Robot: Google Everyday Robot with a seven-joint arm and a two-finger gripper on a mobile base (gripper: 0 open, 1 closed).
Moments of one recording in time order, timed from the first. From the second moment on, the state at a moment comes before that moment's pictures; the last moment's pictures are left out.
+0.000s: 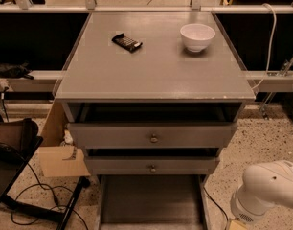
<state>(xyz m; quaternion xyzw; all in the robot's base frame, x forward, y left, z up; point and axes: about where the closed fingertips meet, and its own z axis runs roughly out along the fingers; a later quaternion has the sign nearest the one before) 0.340 -0.277 0.500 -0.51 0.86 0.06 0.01</state>
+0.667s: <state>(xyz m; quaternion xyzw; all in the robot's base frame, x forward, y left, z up) 0.339 -0.247 0.439 -0.53 0.85 0.09 0.03</state>
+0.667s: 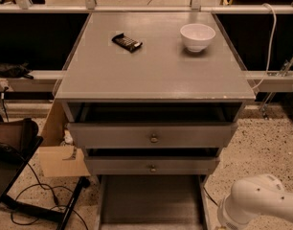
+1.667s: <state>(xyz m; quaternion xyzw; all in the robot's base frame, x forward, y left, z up) 0.274 -0.212 0.233 -0.51 0.84 0.18 0.06</state>
